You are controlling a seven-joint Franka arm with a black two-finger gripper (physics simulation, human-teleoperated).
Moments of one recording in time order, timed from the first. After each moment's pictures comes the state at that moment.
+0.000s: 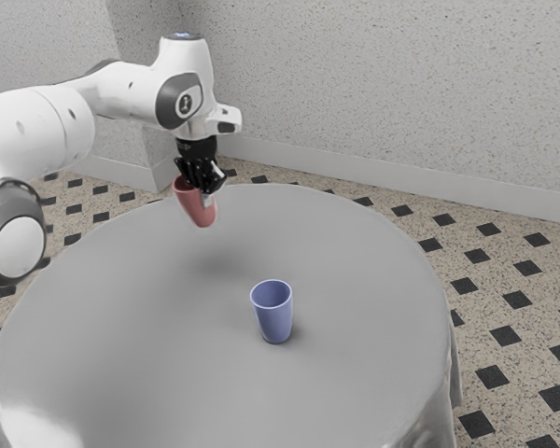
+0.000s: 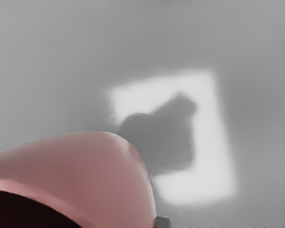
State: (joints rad) arm -0.02 0.57 0.09 -1.25 0.03 1.81 0.25
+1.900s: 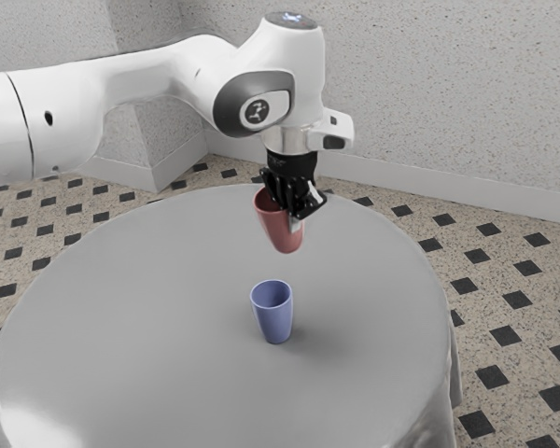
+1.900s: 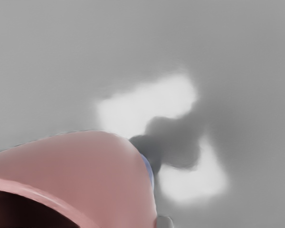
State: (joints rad) arm -0.07 0.30 -0.36 -1.49 0.24 1.74 -0.15
